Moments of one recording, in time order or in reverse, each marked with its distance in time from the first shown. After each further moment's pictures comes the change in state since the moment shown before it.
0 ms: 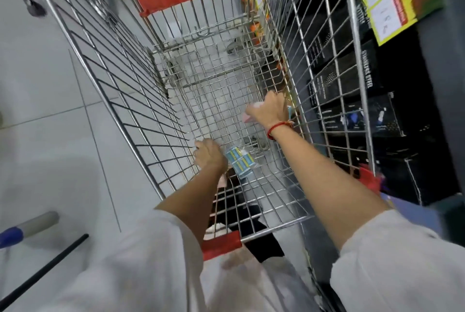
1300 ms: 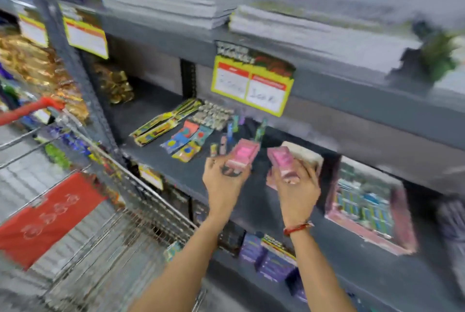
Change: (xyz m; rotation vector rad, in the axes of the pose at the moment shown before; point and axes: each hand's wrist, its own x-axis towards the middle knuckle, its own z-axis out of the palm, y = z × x) left_hand -0.366 0.200 -0.091 -0.862 0.179 1.467; right_hand -0.308 0.156 -0.279 0.469 1.624 0.069
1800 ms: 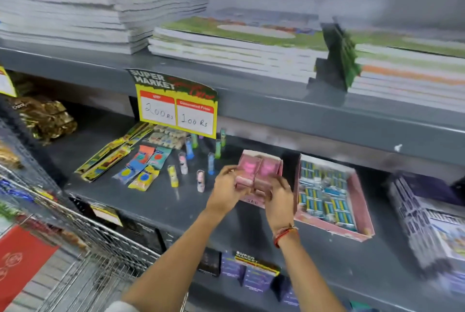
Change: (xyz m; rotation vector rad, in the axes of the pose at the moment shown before) left_hand 0.017 -0.009 0.089 0.315 -0.720 0.146; right_hand 0.022 0.048 -0.019 -0.299 -0.310 0.103
